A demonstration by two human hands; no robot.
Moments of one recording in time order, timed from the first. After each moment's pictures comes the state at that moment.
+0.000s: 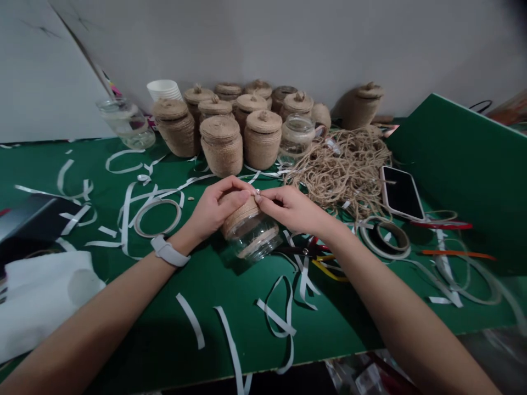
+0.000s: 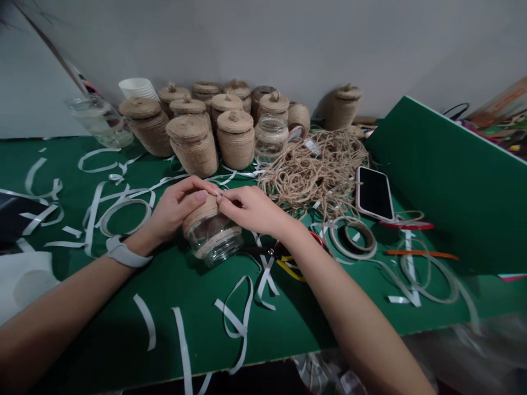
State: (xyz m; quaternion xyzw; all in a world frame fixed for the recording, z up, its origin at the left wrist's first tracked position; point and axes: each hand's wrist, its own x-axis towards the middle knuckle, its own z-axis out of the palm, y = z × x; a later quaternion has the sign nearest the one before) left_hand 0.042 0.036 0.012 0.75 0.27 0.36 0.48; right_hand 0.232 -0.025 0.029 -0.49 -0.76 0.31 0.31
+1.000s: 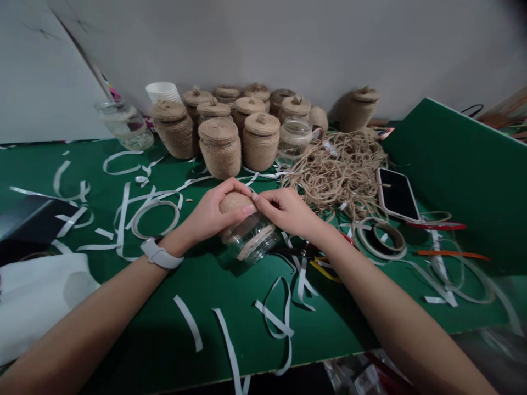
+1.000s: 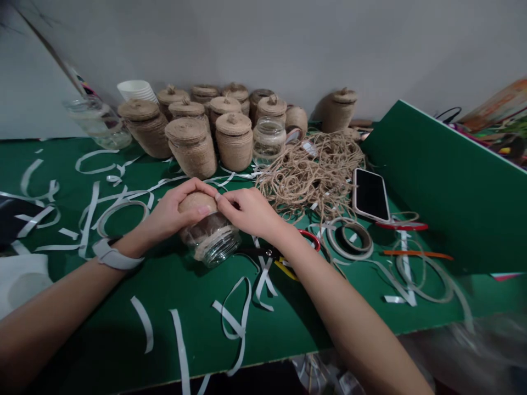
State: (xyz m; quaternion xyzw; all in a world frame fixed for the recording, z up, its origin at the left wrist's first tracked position) left_hand 0.039 0.031 0.027 0.82 0.30 0.28 0.39; right_hand 0.228 -0.023 0.019 -0.52 -0.75 0.24 0.33
